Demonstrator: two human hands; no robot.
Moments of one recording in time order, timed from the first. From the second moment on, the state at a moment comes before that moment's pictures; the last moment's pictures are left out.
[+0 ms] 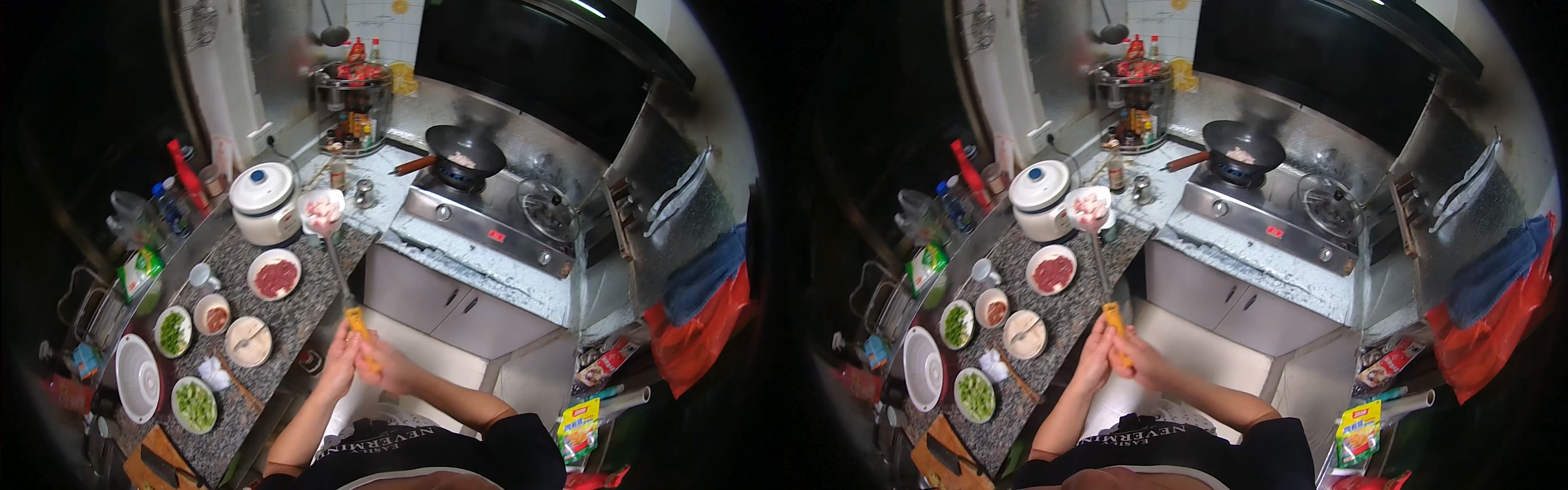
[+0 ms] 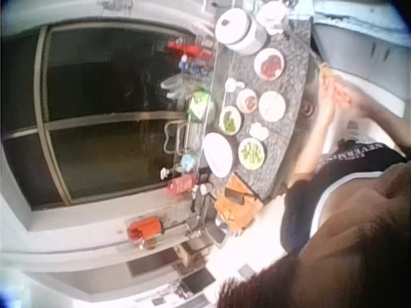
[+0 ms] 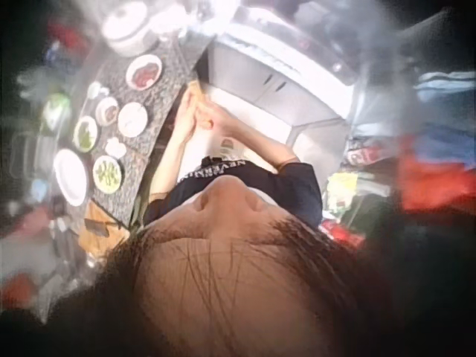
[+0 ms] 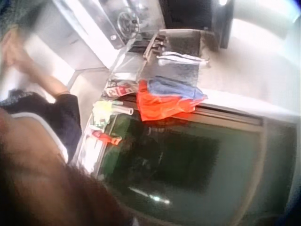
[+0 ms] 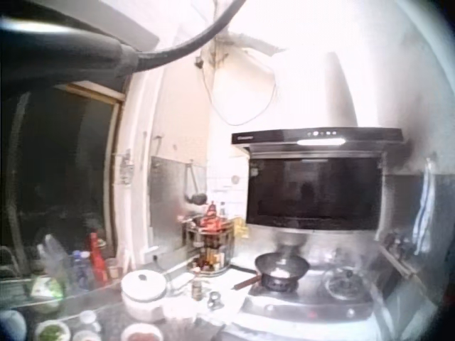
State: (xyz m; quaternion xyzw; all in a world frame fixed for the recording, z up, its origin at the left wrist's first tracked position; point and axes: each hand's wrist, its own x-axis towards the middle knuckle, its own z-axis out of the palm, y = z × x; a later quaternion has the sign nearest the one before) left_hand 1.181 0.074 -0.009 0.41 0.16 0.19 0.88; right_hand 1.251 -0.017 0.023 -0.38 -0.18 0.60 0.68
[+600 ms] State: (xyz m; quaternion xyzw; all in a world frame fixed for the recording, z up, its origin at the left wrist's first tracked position) left_hand 1.314 0.104 -0.108 0.83 0.11 -0.01 0.55; right_hand 1.704 -0.110 0.074 -0.94 -0.24 -0.08 0.23
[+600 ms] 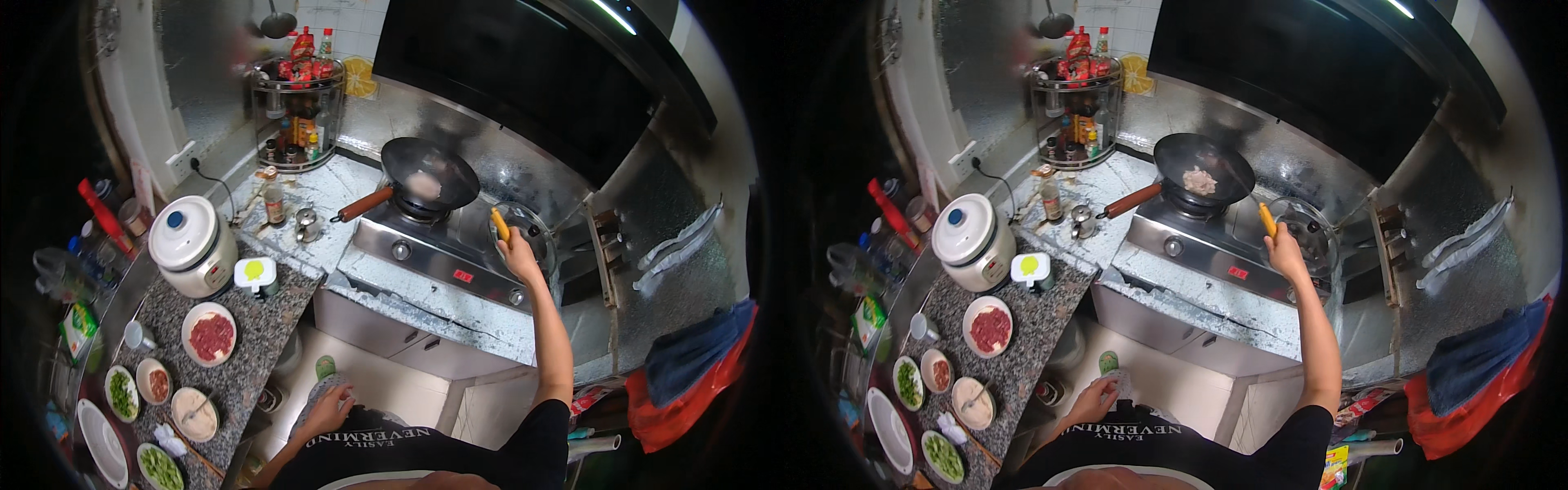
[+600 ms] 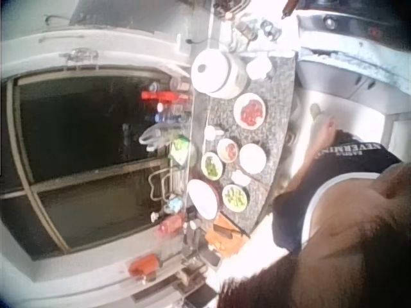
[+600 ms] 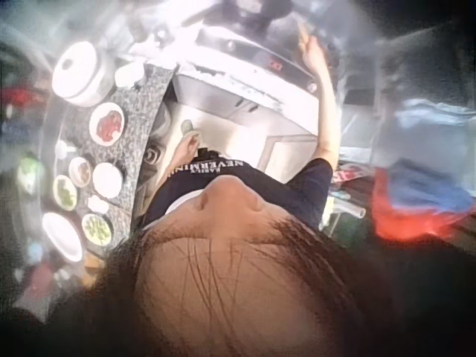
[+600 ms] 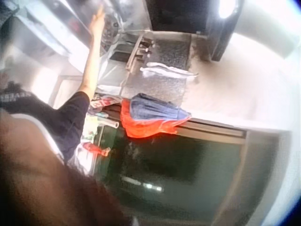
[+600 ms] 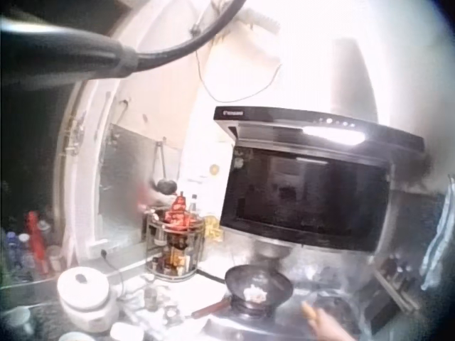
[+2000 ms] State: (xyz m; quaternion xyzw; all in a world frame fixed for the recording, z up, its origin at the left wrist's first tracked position) left_hand 1.602 0.249 0.001 0.88 0.13 0.24 0.40; right_hand 1.801 -0.012 0.071 -0.96 -0.26 -0.09 -0.03
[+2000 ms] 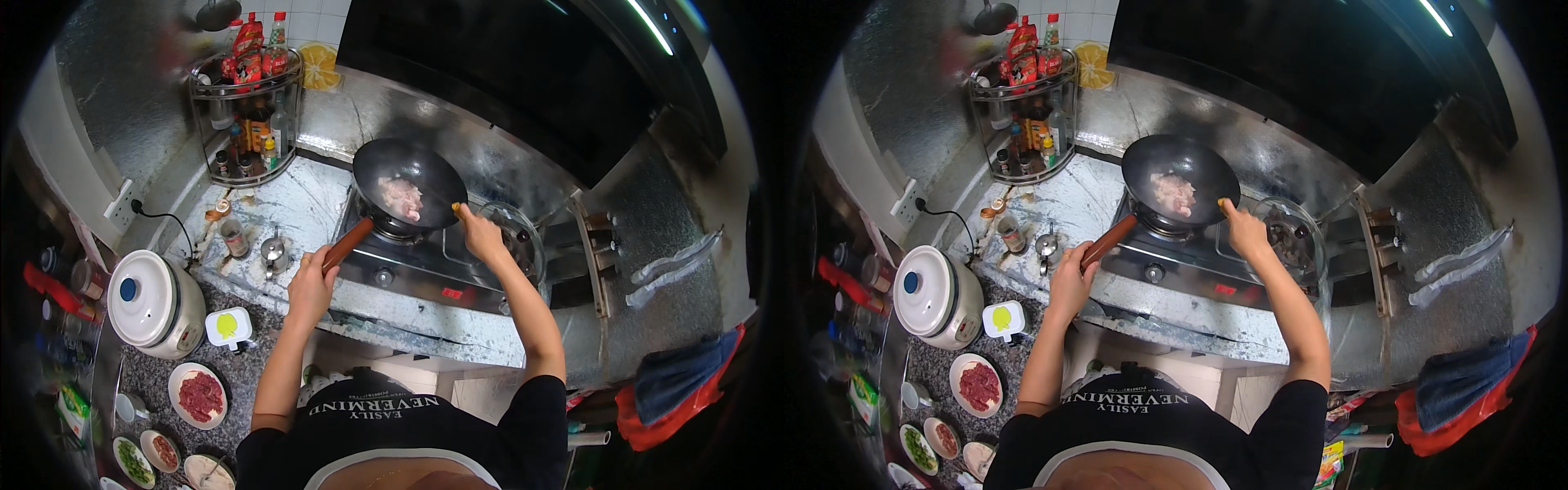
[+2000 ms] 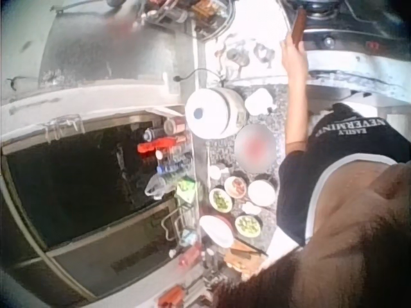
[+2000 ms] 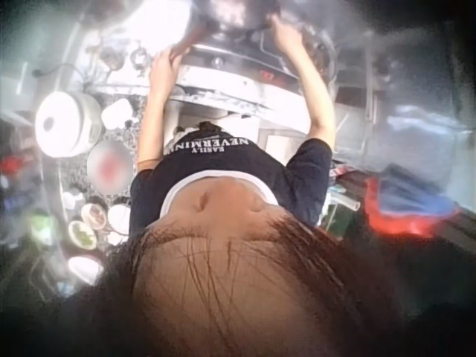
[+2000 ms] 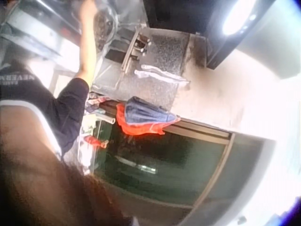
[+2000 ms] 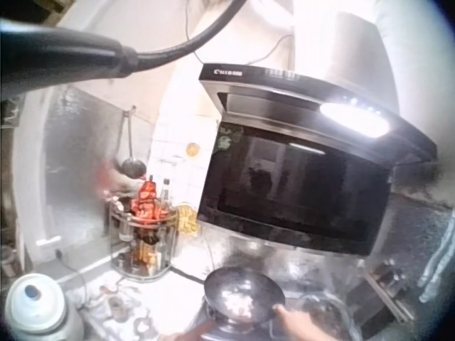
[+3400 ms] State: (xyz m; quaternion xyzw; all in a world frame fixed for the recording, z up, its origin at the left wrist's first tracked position) left_hand 1.604 0.247 0.004 0.88 0.12 0.24 0.39; right_hand 1.759 -0.042 0.149 -0.96 -0.25 -0.05 -0.09
